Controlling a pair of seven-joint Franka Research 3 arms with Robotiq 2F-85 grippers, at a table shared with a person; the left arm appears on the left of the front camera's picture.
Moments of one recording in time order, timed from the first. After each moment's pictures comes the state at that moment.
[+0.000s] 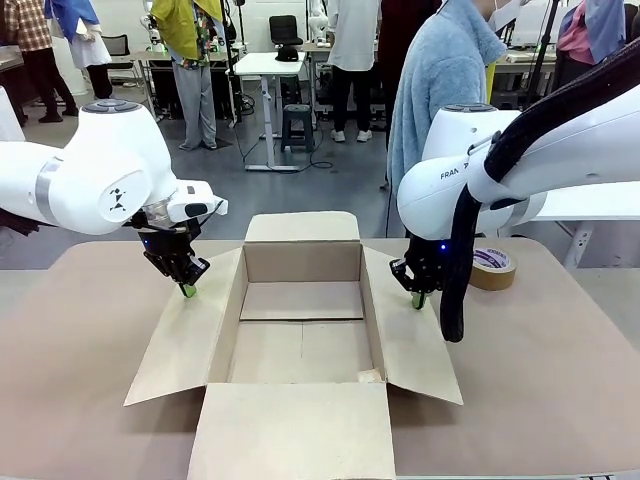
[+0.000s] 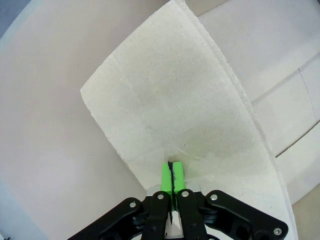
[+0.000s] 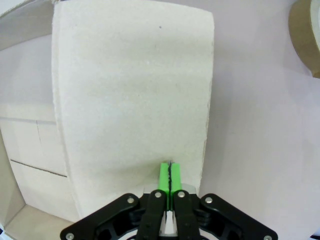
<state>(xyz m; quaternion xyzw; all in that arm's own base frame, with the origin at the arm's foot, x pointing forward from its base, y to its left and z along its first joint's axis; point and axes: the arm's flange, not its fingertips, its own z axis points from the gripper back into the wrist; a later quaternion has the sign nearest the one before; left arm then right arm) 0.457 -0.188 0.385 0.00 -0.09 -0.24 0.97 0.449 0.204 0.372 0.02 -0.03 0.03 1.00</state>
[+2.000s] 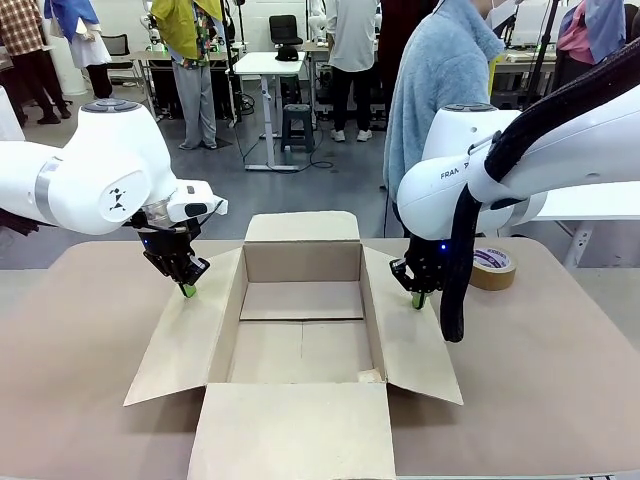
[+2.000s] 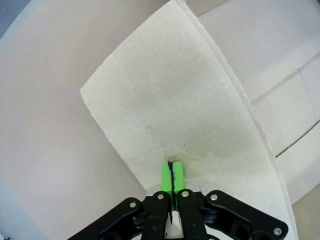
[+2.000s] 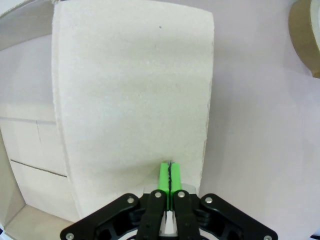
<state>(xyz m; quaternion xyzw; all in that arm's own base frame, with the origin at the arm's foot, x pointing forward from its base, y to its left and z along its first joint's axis) 0.457 -0.188 0.385 0.00 -0.09 -0.24 0.97 0.449 0.204 0.372 0.02 -0.03 0.03 1.00</state>
